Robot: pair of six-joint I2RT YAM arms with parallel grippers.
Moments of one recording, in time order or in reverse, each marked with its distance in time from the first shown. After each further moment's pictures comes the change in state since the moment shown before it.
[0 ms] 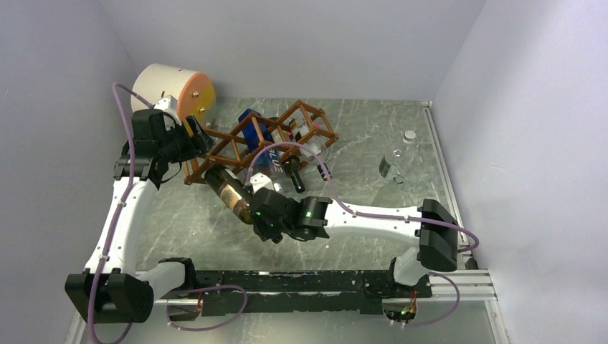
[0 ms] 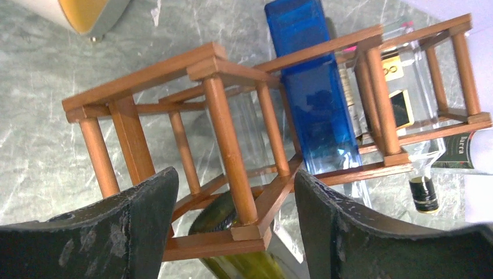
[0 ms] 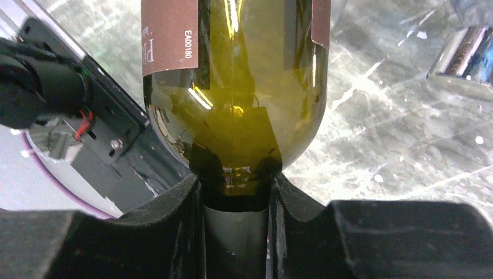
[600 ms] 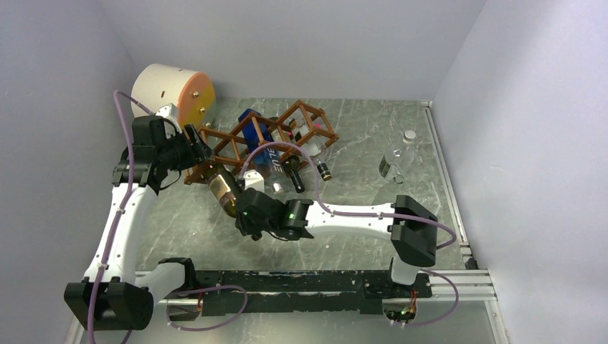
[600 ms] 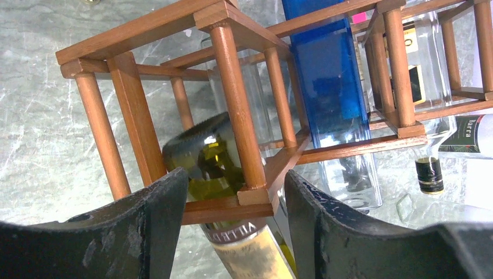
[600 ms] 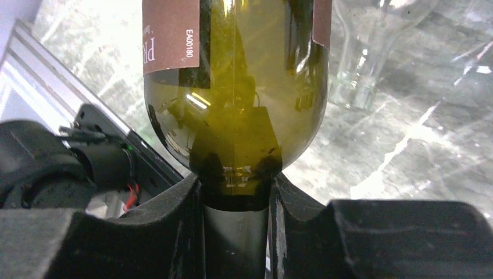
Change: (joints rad) left arm 0.000 -0.042 -0.045 -0.077 0.005 -0.010; right arm 0.002 0.142 0.048 0.200 0.051 0.151
